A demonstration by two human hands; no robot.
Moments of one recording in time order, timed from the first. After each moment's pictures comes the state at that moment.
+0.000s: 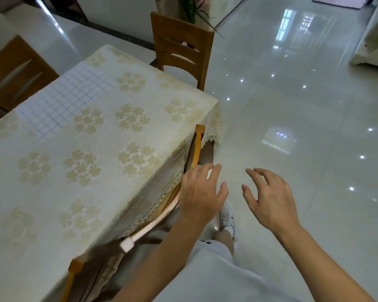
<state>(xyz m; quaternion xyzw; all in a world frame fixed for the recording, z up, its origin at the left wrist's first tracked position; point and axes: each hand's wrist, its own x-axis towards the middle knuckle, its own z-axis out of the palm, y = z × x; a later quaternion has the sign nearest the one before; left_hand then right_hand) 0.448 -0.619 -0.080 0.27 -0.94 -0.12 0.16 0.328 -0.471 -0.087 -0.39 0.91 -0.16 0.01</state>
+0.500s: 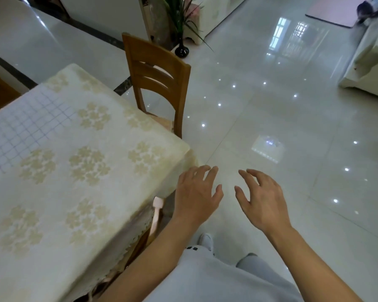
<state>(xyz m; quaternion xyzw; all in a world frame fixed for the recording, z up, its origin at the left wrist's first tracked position) 0.207 -0.710 -0.078 0.27 -0.95 -0.12 0.11 0.089 -0.566 -0.079 -0.39 0.91 -0.14 0.02</state>
